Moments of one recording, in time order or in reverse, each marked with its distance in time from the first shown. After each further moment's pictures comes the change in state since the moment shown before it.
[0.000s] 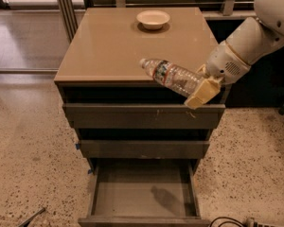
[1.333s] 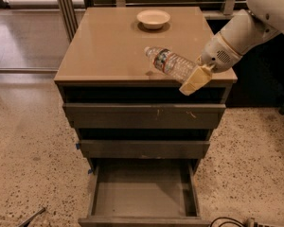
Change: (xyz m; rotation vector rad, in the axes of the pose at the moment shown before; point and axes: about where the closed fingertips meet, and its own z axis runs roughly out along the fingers) arm -0.012 -0.048 -0.001 0.061 -0.014 0.110
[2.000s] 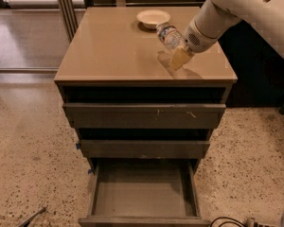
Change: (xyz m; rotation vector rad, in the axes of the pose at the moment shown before) arm -0.045 -0.085 -0.004 0.434 0.082 0.218
